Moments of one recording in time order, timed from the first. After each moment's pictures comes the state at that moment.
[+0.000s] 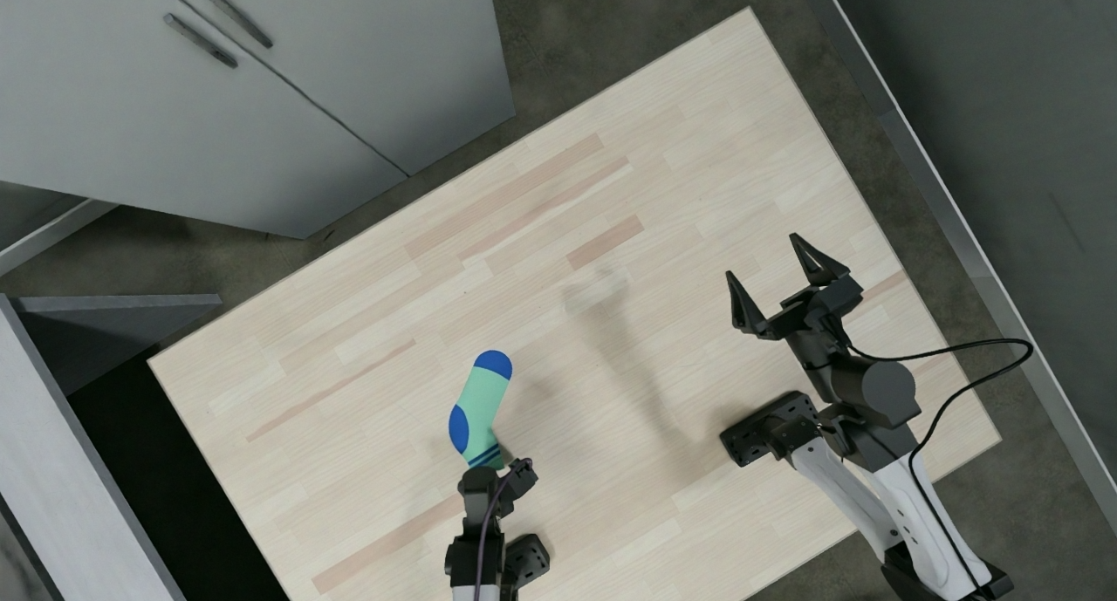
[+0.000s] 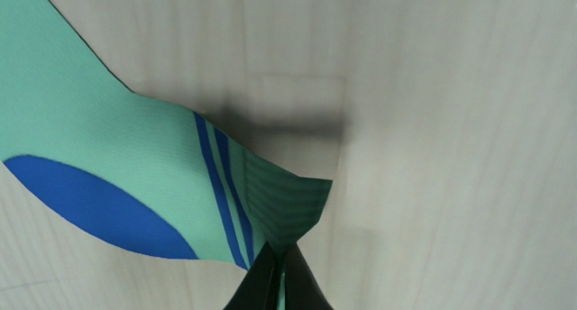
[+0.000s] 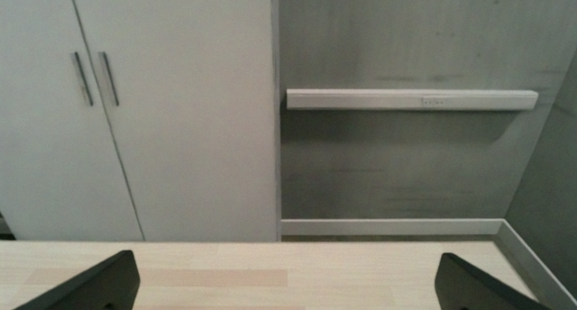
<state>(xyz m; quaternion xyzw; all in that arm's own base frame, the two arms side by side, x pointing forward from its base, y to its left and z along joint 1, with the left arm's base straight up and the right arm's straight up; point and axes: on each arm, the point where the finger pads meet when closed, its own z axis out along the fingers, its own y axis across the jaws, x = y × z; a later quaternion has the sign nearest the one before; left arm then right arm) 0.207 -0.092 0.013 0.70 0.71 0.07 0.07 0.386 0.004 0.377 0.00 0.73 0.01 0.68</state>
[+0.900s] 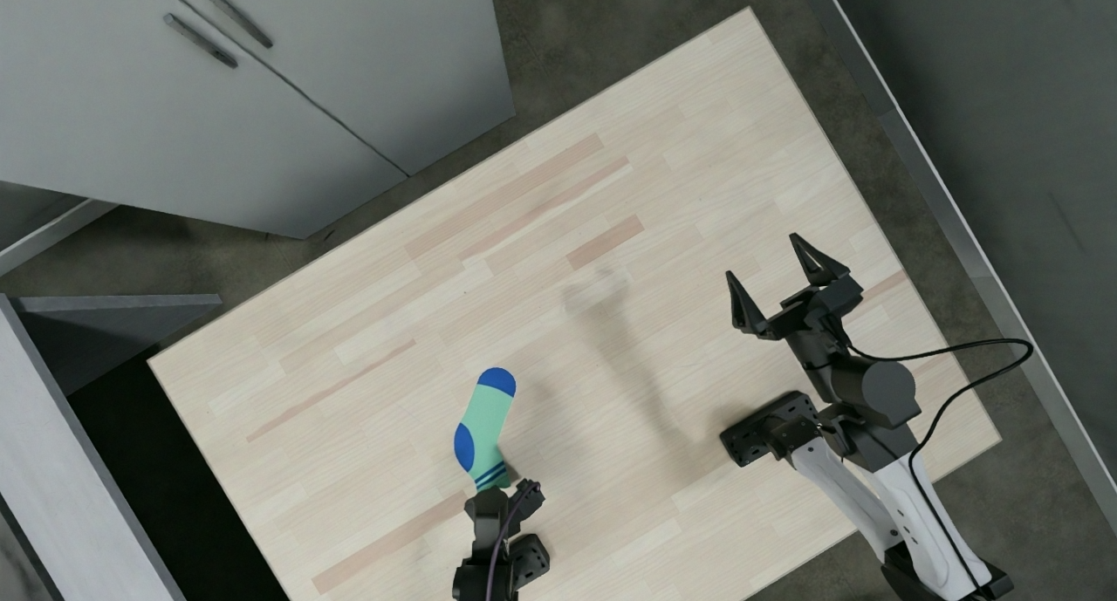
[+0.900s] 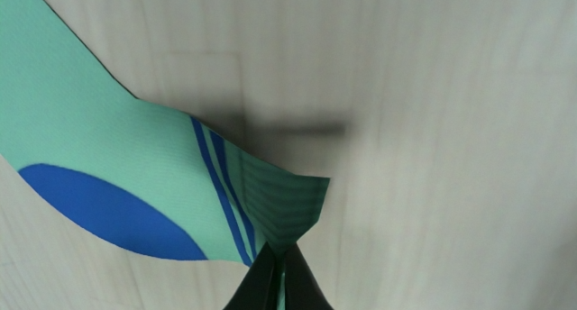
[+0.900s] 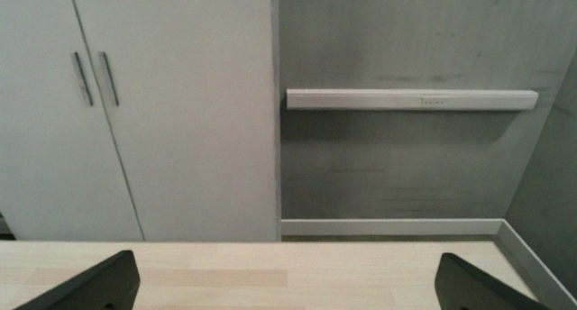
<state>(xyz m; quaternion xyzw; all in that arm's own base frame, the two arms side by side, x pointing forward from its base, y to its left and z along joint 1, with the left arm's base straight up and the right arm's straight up) 0.169 -0.085 0.015 0.70 0.70 0.07 0.07 0.386 0.004 0.377 0.00 0.73 0.01 0.68</state>
